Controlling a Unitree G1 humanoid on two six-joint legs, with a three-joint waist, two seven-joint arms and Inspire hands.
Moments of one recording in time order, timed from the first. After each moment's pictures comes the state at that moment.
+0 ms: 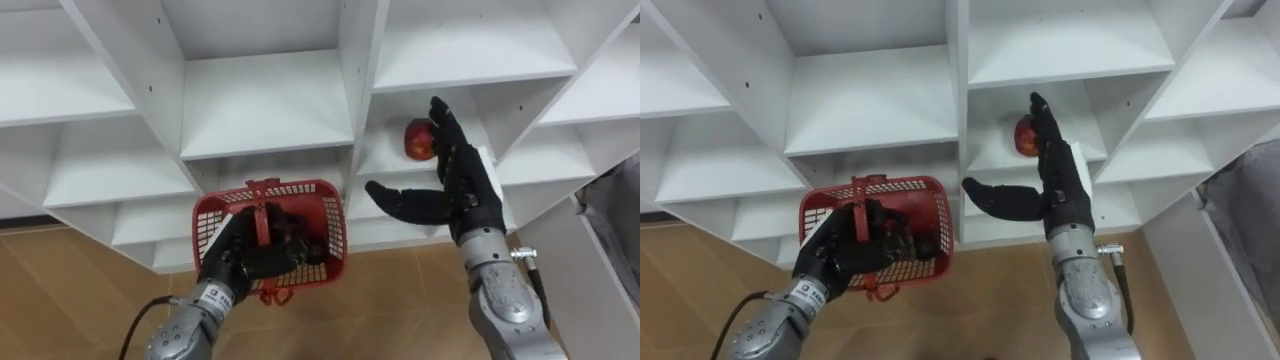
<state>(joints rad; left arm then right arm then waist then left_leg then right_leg) 0.03 0.22 -0.27 0.51 -0.45 -0.25 -0.18 0.00 -0.23 0.21 0.27 0.15 -0.29 -0.20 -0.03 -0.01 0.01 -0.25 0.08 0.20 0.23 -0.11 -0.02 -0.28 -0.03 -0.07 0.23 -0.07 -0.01</state>
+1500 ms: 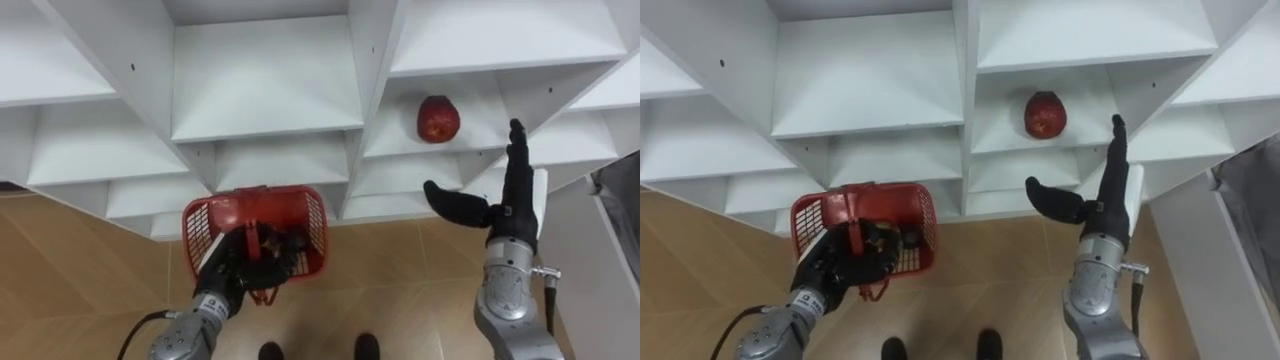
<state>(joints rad) -0.02 0.22 -0.27 0.67 -0.42 -0.24 -0.12 -0.14 -0.25 0.20 0.60 0.07 -0.38 -0.56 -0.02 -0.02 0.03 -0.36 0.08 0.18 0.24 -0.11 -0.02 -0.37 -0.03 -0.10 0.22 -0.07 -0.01</state>
